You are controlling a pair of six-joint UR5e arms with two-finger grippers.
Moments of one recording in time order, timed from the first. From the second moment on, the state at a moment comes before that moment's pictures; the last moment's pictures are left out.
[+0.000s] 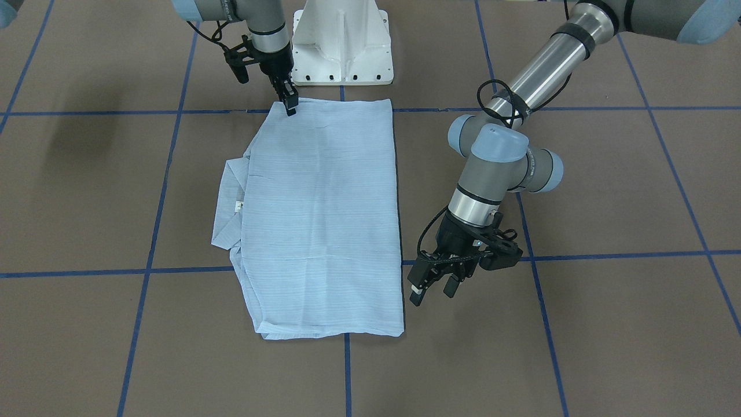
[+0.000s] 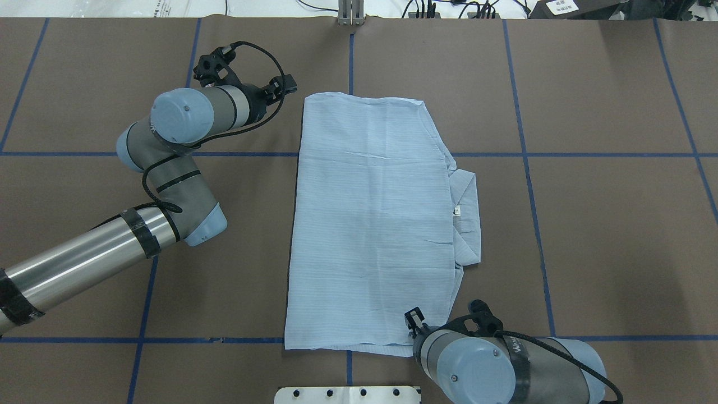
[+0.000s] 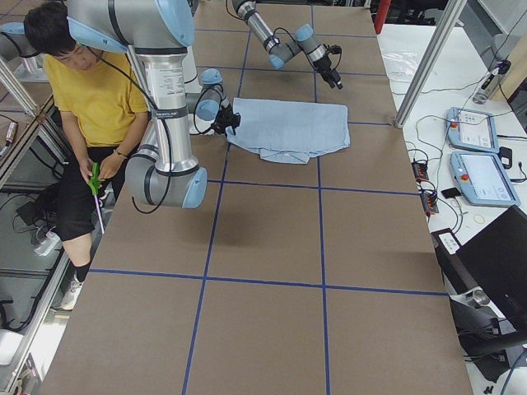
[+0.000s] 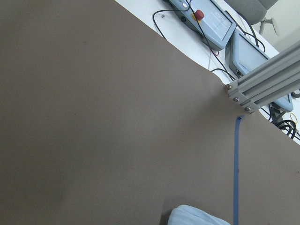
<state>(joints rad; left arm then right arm) -0.70 -2.27 -1.15 -2.58 -1.55 -1.64 0.07 -1.26 1.98 -1.46 1.48 2.62</state>
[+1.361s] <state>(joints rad) -0.22 -1.79 -1.83 -2.44 -1.41 -2.03 0.08 -1.26 2.00 -1.46 1.50 2.59</state>
